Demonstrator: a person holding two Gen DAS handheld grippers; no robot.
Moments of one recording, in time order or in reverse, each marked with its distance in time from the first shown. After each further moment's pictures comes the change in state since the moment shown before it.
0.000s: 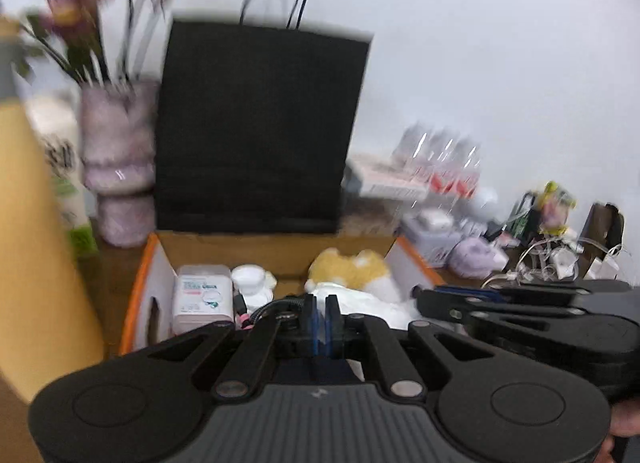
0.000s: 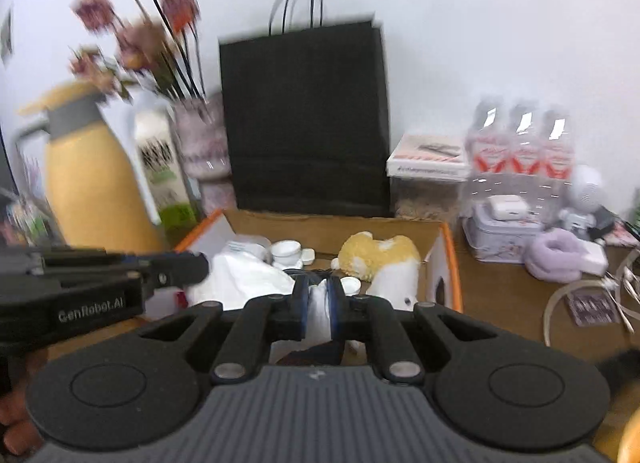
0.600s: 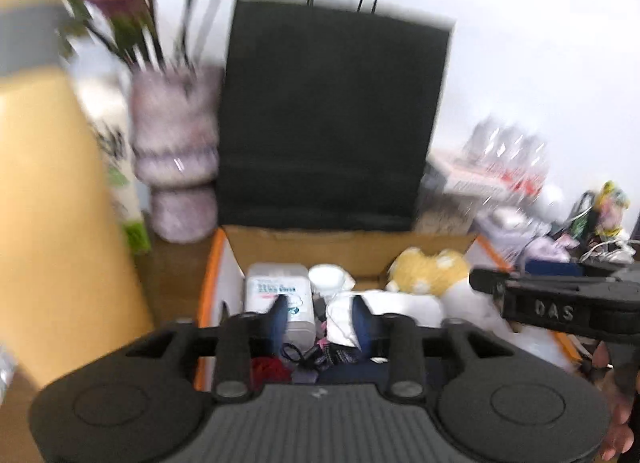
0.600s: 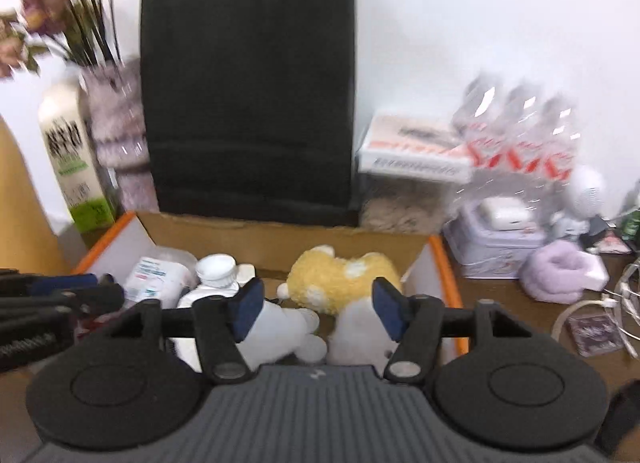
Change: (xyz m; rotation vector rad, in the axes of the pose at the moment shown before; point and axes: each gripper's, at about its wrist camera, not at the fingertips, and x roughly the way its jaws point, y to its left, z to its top) left arm -0.022 0.034 -0.014 0.003 -0.060 0.130; right arm 0.071 -0.005 0.014 0.024 0.023 -0.174
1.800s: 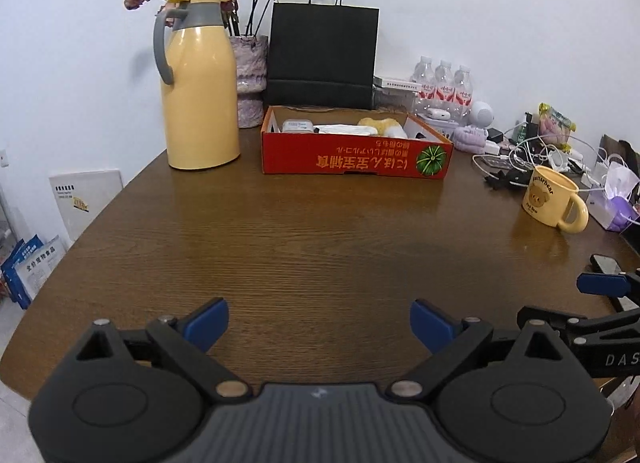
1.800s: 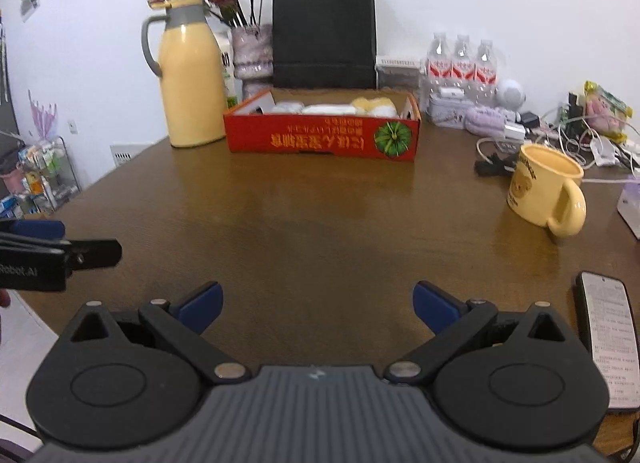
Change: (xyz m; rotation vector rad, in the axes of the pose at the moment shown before) left arm -0.295 -0.043 -0.235 0.011 0.085 0.083; right arm -0.327 0.017 -0.268 -0.039 0.031 0.106
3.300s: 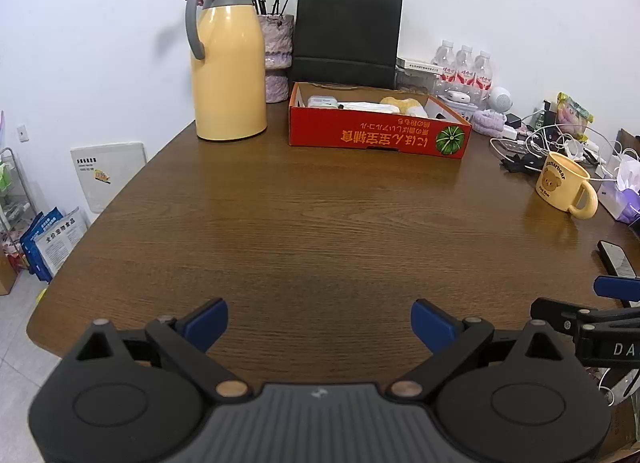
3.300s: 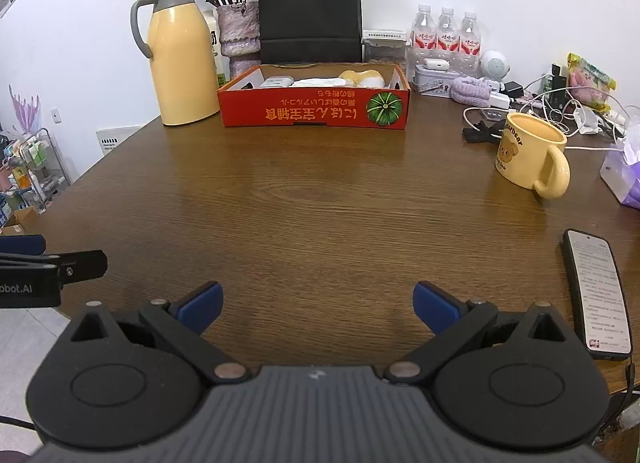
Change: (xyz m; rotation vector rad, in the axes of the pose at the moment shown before) left arm -0.028 0.008 -0.011 -0.041 0.076 0.054; right arm -0.020 0.014 -0.003 0.045 0.077 -0.037
